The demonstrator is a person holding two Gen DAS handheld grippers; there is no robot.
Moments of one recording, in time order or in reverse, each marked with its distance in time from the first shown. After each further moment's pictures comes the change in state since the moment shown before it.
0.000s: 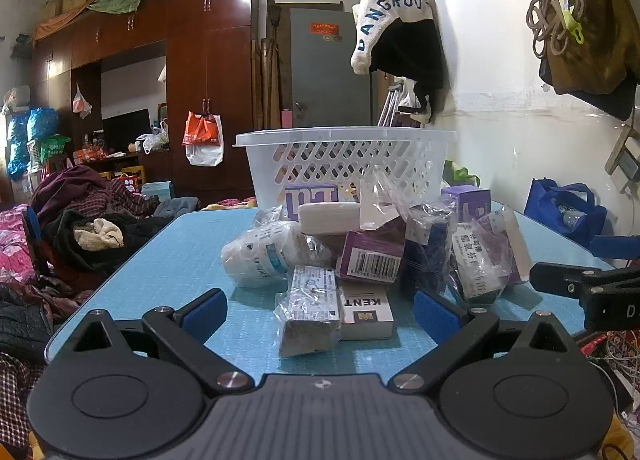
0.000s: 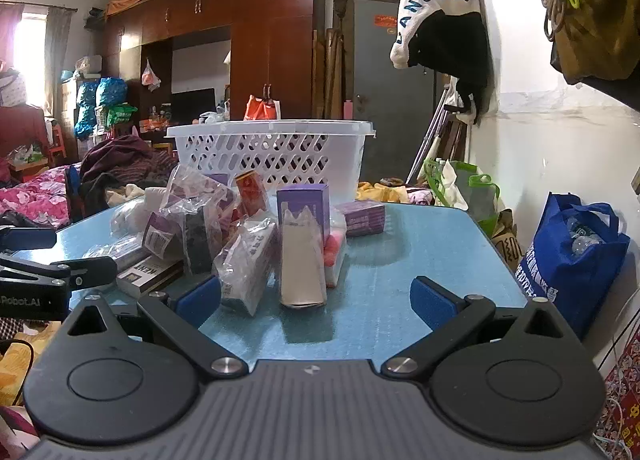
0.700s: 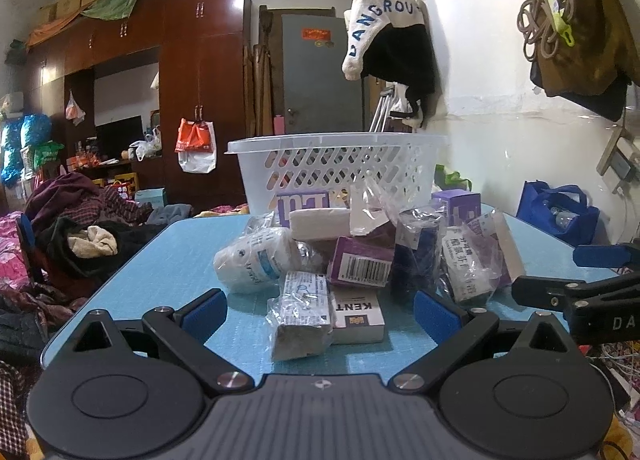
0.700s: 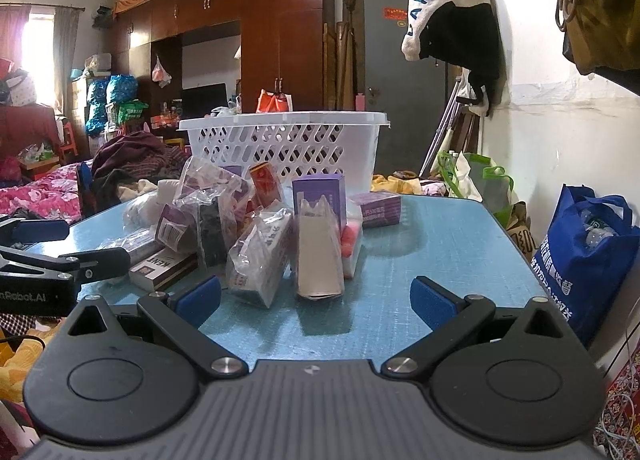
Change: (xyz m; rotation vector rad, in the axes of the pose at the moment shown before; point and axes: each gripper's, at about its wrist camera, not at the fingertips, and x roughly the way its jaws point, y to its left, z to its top) left arm -0.003 -0.003 -0.001 0.013 -0.021 -0.026; right arm 0.002 0.002 -0.002 0.007 0.016 0.036
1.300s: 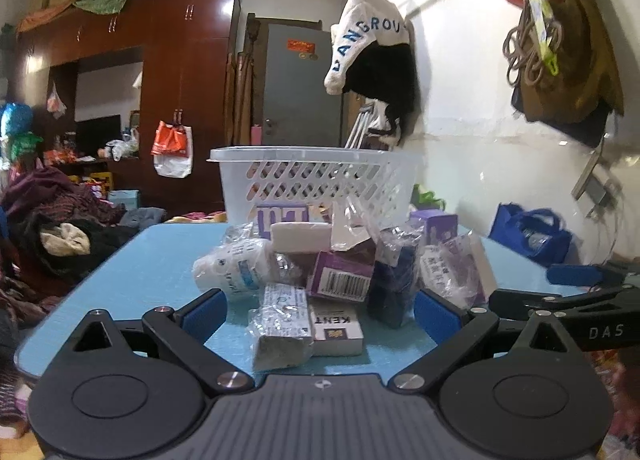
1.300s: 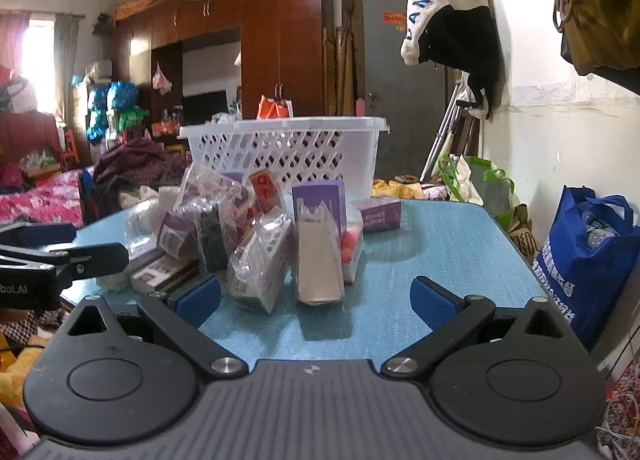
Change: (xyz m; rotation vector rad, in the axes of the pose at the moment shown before) left arm -0.001 0.011 0.001 -0.065 -0.045 -0.110; right arm -0.002 -0.004 0.000 0.024 -0.028 0.017
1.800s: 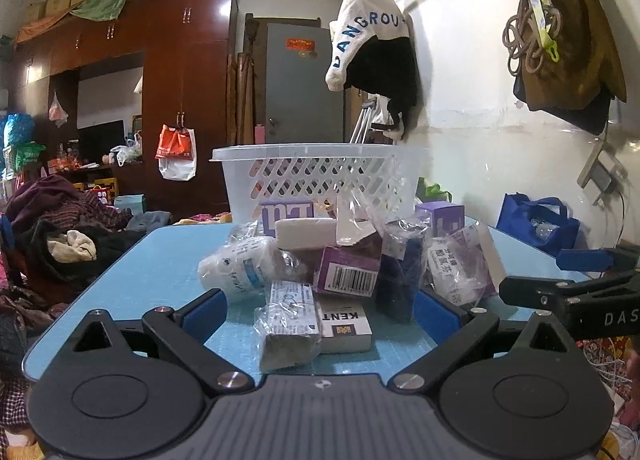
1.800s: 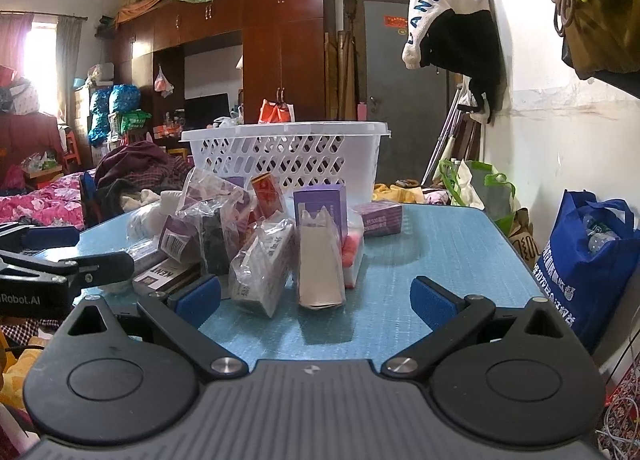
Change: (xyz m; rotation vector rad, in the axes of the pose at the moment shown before) left arm 0.004 -0.003 -0.002 0.042 0.015 0.034; right arm 0.000 0.002 0.002 -0.013 -0.009 -0.010
